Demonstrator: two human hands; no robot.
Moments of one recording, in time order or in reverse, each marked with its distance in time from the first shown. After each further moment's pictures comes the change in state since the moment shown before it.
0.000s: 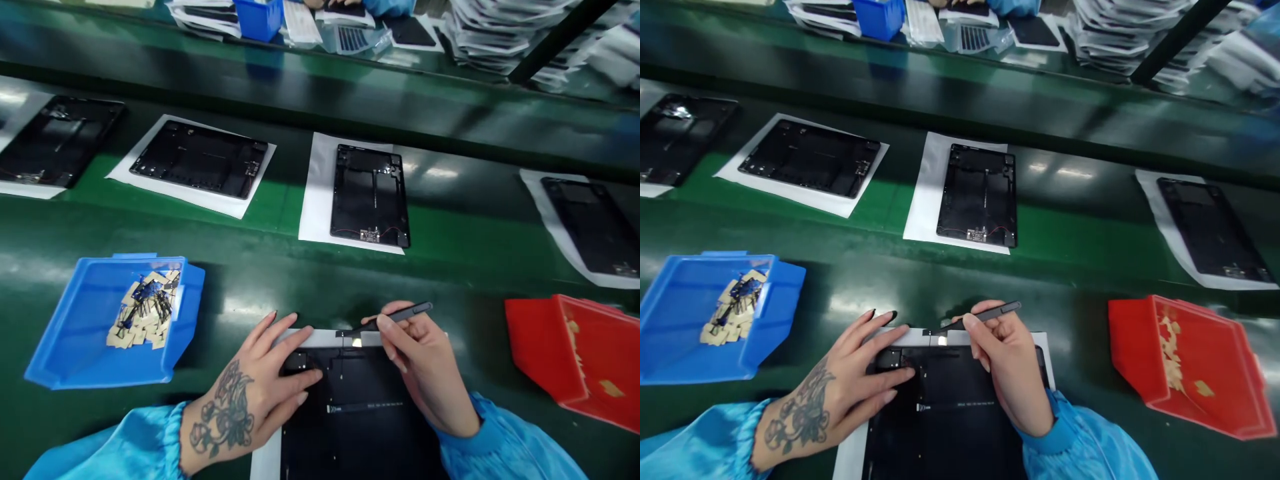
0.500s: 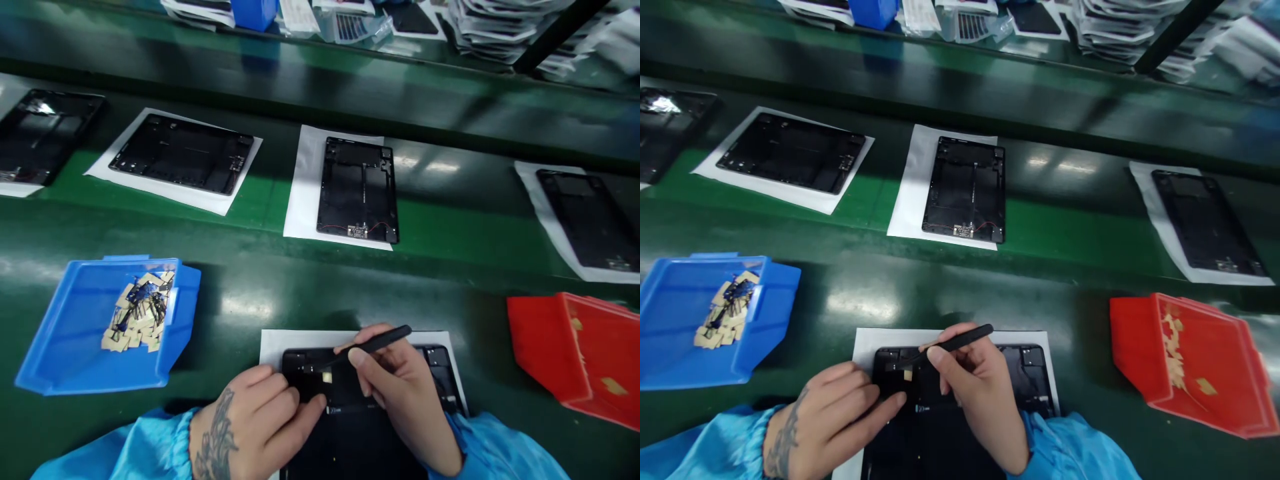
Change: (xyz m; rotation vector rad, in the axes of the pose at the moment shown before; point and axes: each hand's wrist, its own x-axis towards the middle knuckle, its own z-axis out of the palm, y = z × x) left_hand -0.004 0.011 0.005 0.109 0.210 0.339; right_hand -0.028 0.012 0.021 -0.032 -0.162 0.069
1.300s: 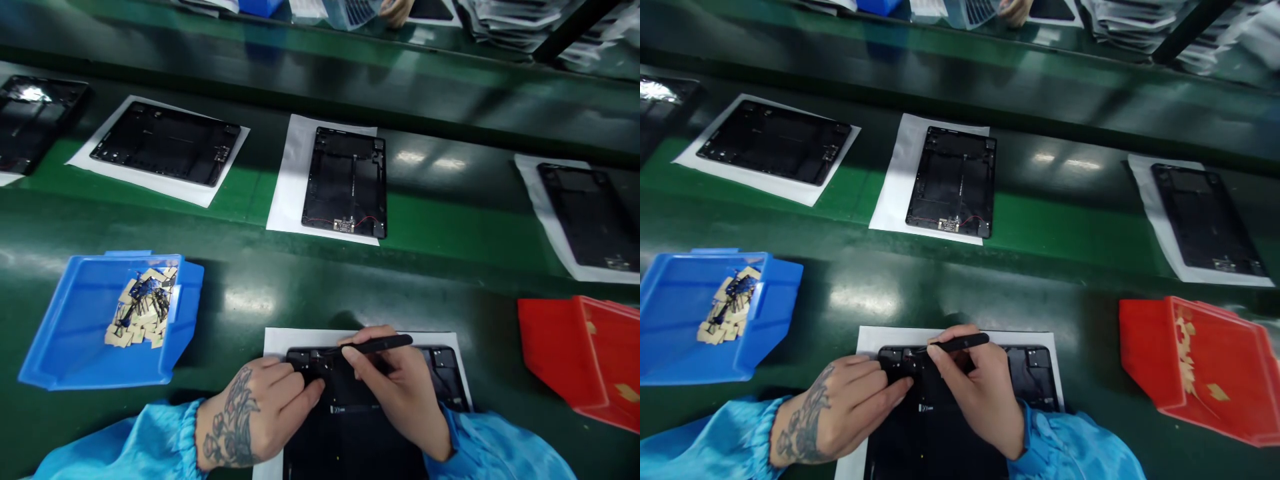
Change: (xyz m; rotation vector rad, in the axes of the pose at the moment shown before) left_hand 0.004 -0.008 0.011 -0.062 -0.078 -0.091; right_hand 0.008 0.011 -0.009 -0.459 -0.016 -0.260
